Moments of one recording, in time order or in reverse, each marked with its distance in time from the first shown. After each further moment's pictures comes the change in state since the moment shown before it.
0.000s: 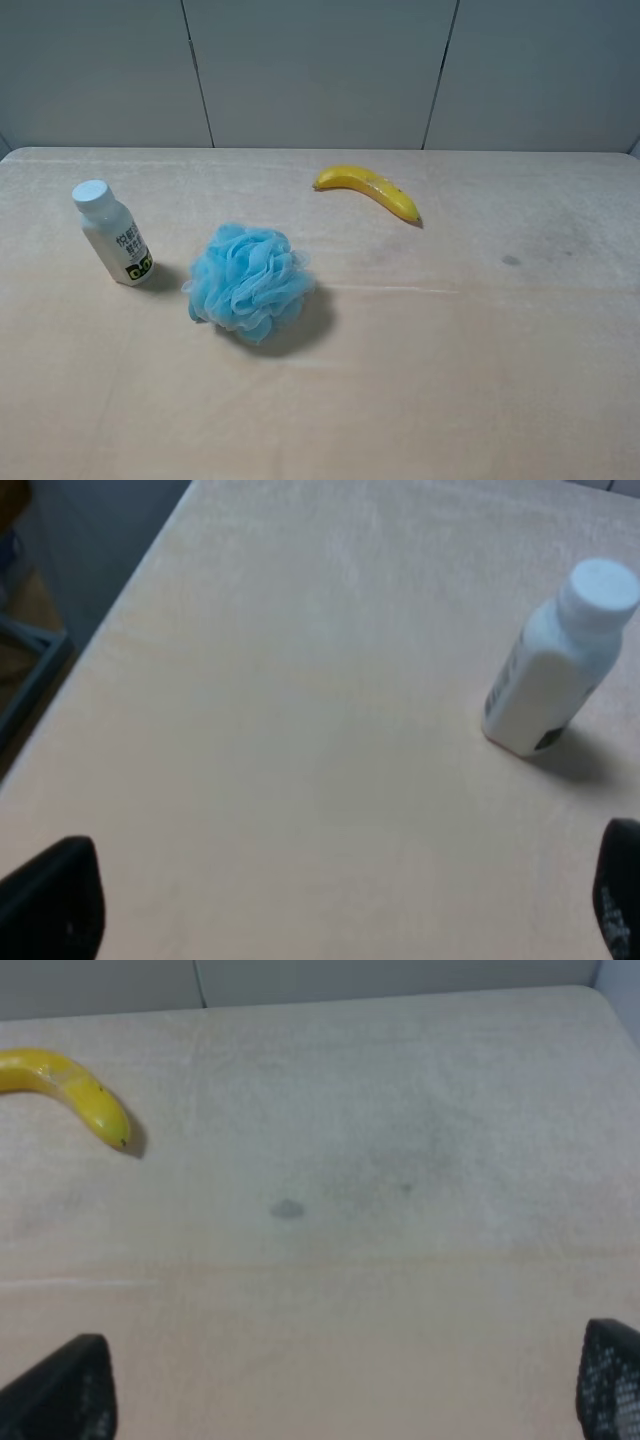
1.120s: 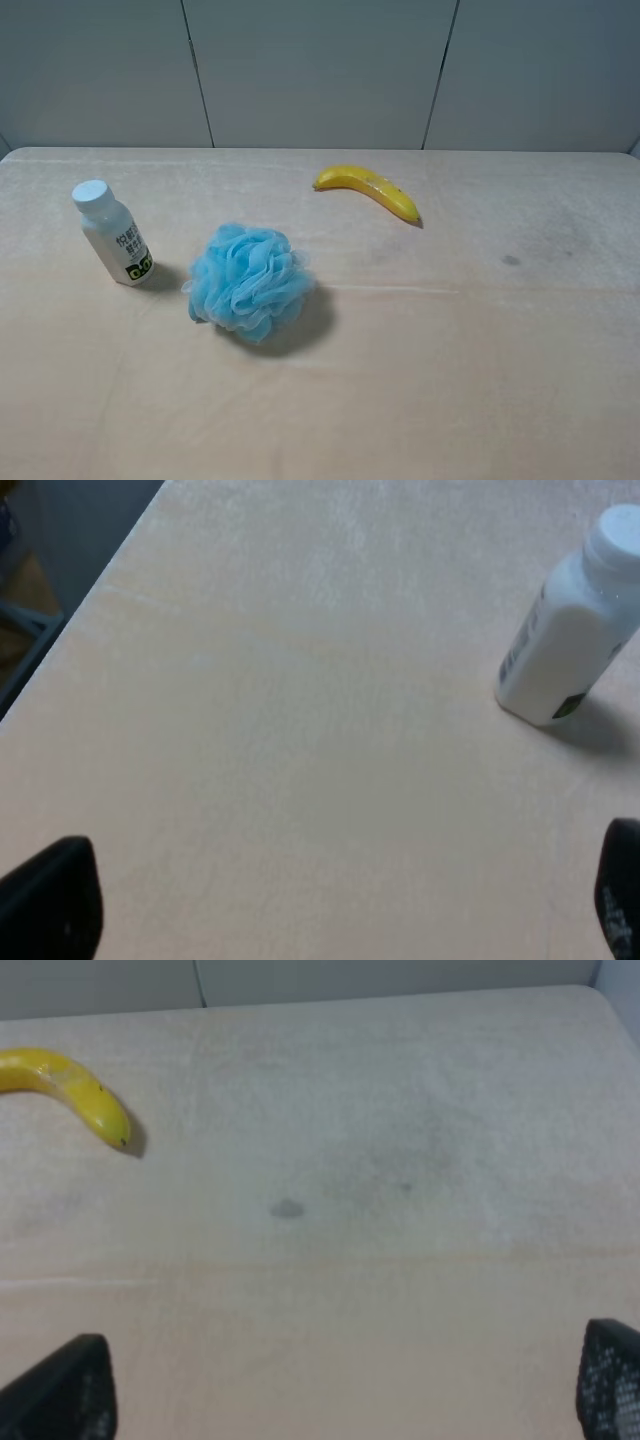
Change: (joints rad) left arm 0.000 -0.147 0.150 0.002 -0.009 -0.021; right arm 0.000 0.000 0.000 0.000 0.001 0.000
